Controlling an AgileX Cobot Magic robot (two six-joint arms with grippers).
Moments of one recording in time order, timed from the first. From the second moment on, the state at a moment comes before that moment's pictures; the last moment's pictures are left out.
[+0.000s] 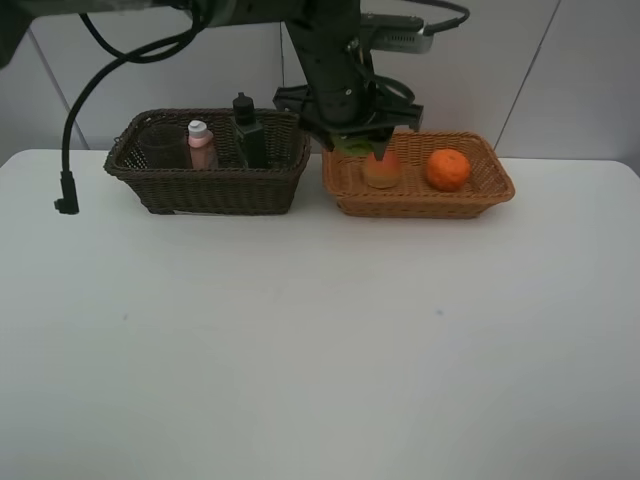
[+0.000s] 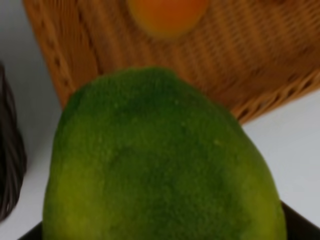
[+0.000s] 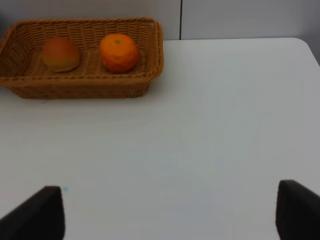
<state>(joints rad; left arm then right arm) -0.74 2.23 -1.98 0.18 0.75 -0.45 0.02 0.00 -0.52 -0.09 1.06 0.06</state>
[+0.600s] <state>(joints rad) -0.73 2.46 -1.98 0.26 0.36 -0.41 0.02 0.00 -0.52 -0.09 1.06 0.06</state>
